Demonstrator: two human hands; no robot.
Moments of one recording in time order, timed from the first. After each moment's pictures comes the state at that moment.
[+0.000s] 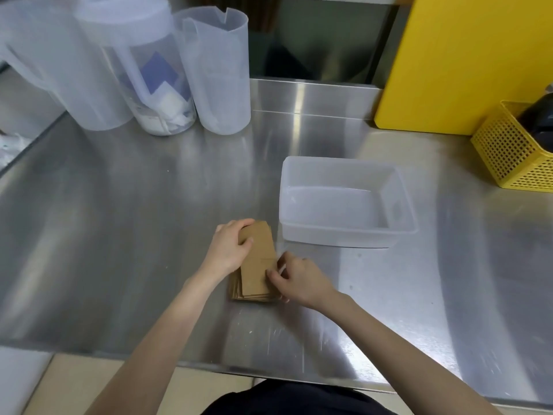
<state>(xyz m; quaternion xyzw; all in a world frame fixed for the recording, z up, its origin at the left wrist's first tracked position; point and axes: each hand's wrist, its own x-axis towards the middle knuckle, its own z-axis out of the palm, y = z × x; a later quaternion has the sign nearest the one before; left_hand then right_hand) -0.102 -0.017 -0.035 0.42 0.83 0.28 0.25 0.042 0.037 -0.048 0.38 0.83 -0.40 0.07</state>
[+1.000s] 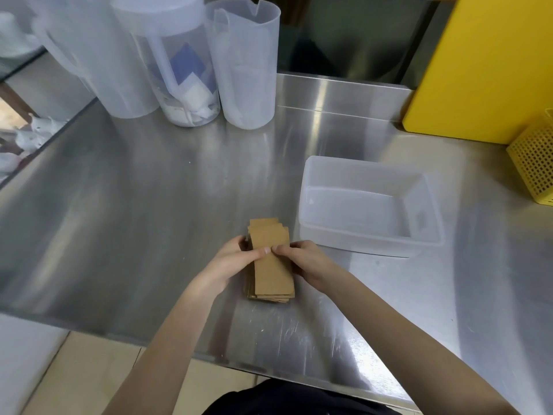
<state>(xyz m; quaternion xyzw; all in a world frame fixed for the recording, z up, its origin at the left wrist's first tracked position) -0.115 -0.040 -0.058 0.17 0.74 0.43 0.49 0.003 0.057 -0.055 0.47 0.52 -0.72 0.01</state>
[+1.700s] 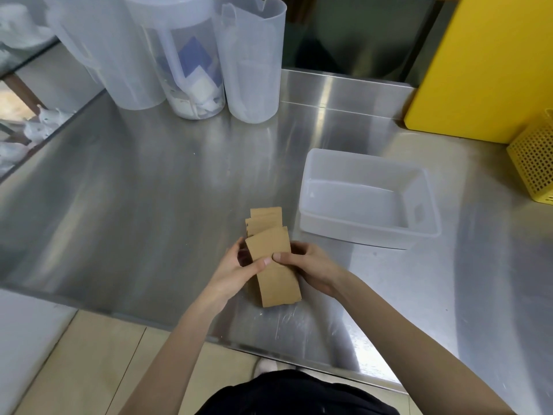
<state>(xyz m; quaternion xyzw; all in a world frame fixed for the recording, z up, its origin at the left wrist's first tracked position) -0.079 -0.077 -0.063 0.19 0.72 0.50 0.45 0.034 0.048 -0.067 0.37 0.52 -0.77 0.02</state>
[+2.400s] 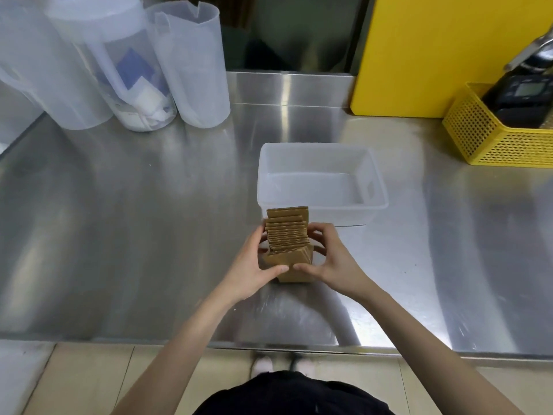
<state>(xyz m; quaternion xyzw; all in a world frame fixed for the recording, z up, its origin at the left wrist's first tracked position) -0.020 -0.041 -0.037 0.44 0.72 0.38 0.38 0.129 0.052 -0.044 0.33 0.75 -0.55 -0.18</state>
